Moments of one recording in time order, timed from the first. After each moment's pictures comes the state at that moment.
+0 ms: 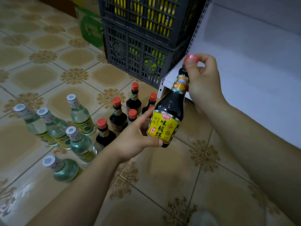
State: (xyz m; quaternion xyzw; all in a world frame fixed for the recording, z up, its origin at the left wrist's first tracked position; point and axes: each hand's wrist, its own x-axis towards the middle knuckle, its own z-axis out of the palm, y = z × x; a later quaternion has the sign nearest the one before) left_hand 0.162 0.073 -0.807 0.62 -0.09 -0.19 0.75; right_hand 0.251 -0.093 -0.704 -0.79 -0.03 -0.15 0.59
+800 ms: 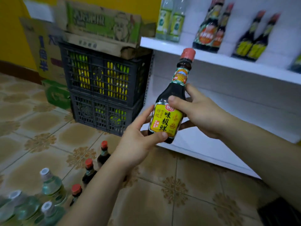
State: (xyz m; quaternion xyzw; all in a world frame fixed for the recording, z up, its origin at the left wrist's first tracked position) left_hand 0.172 0.014 -0.600 0.59 -0.23 -0.05 0.77; right_hand 0.169 -0.153 -0.506 -0.84 -0.06 -0.03 0.54
